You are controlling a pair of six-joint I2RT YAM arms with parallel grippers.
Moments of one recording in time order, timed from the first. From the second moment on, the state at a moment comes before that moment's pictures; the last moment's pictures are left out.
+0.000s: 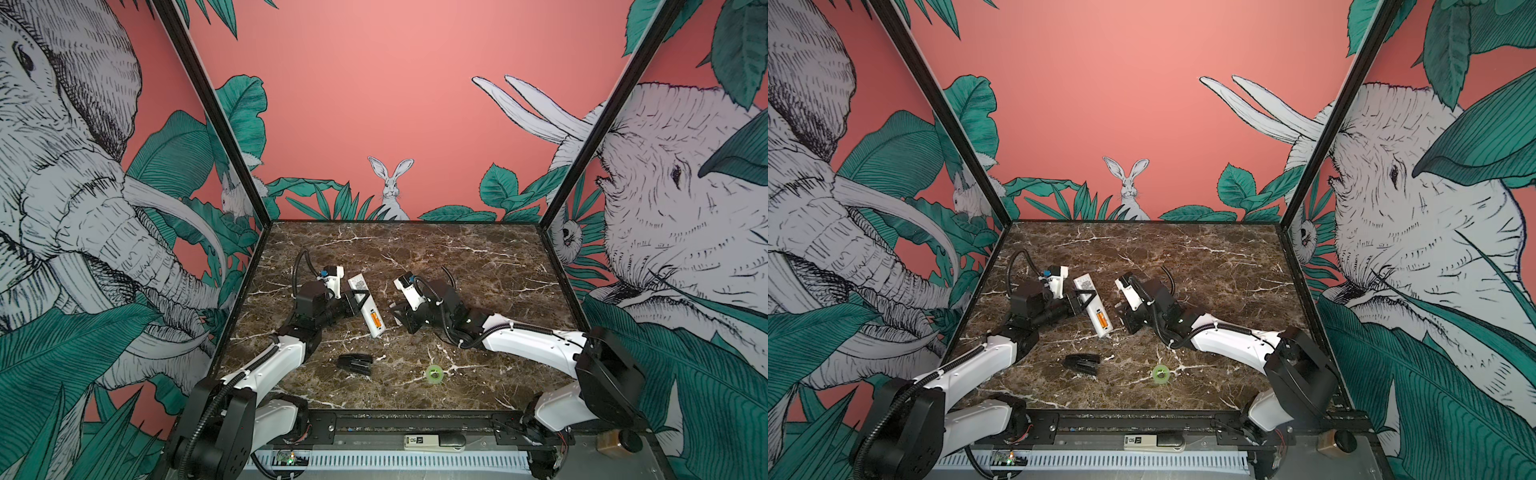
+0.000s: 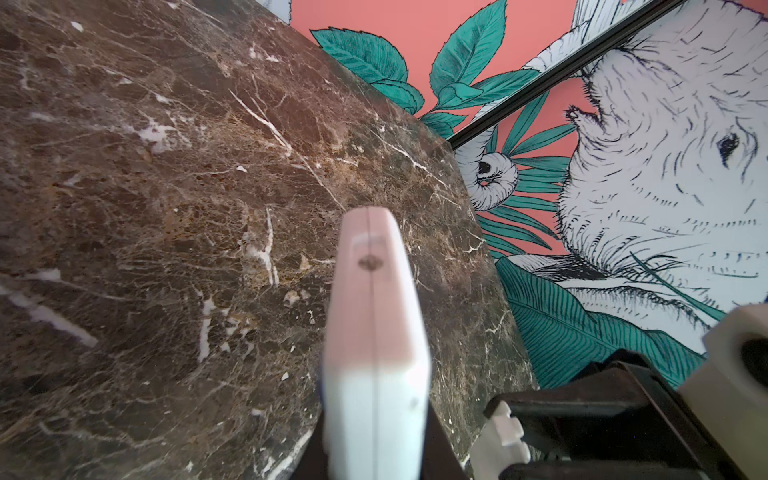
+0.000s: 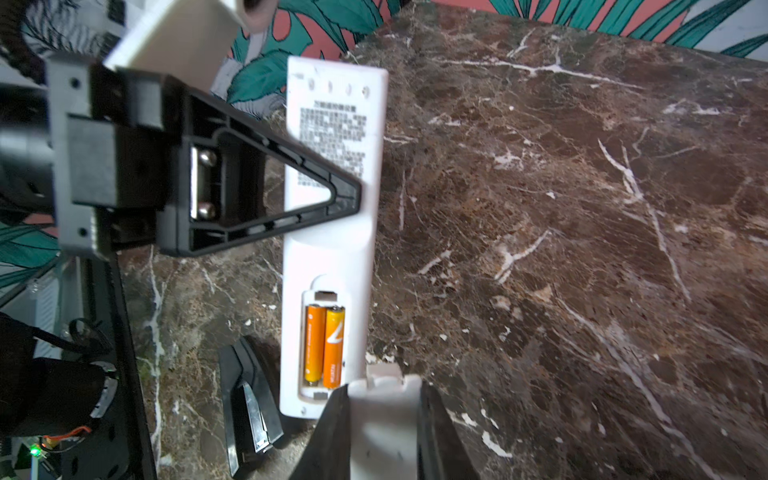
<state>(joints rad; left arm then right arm) -0.30 1.15 0.45 0.32 0.53 -0.69 0.90 1.49 0.89 0.10 -0.16 0.22</state>
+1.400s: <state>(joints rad) -0.30 1.14 0.45 0.40 0.55 -0.77 0.96 1.58 0.88 0.31 -0.16 0.30</state>
